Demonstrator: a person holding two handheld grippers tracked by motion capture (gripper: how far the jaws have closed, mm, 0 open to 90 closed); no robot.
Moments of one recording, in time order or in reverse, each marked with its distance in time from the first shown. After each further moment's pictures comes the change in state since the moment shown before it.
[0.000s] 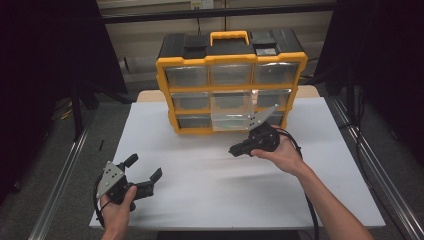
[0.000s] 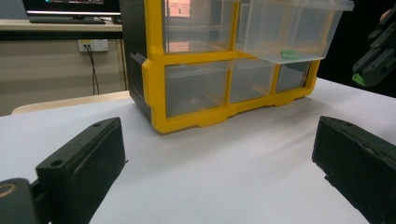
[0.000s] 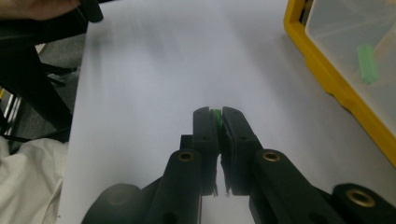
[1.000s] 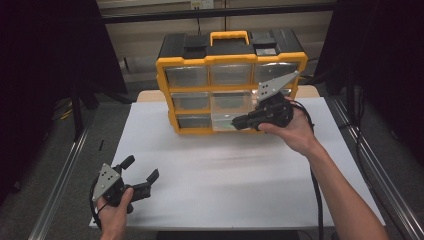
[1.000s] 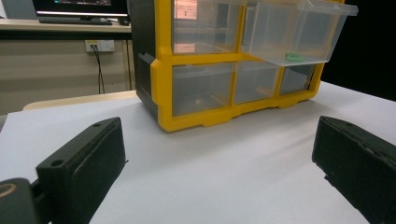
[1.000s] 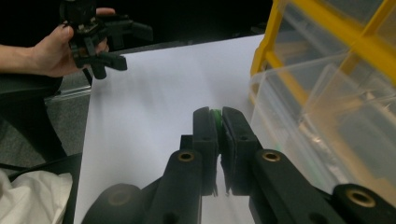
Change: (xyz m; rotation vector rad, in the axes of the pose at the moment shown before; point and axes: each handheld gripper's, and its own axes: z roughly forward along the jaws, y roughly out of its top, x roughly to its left) left arm 0.003 0.000 -0.009 -0.014 0.022 -0.007; right arm 0.010 0.069 -0.068 -0.102 -0.088 -0.073
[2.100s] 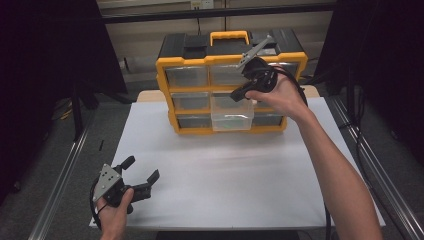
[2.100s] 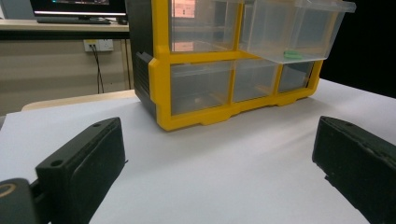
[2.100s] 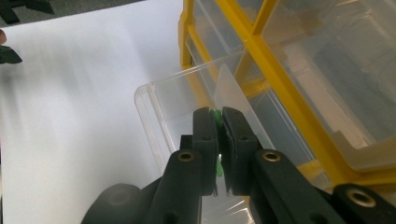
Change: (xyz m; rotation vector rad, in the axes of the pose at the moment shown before) left arm -0.001 0.000 0.000 0.013 -0.008 0.017; right arm -0.058 0.053 0.021 0.265 -0.168 0.033
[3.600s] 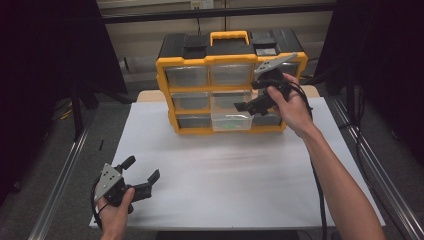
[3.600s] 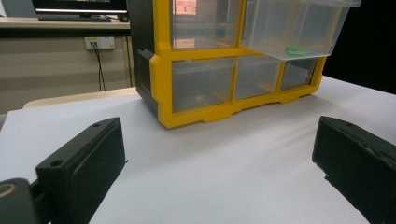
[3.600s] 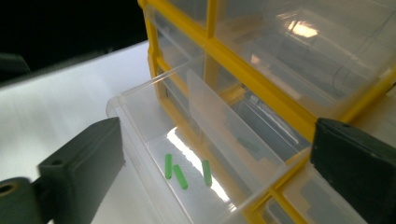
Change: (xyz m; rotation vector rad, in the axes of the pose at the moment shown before) left arm 0.000 -0.001 0.004 0.004 0.003 0.000; right arm 0.005 -0.051 -0.004 -0.256 -0.117 0.194
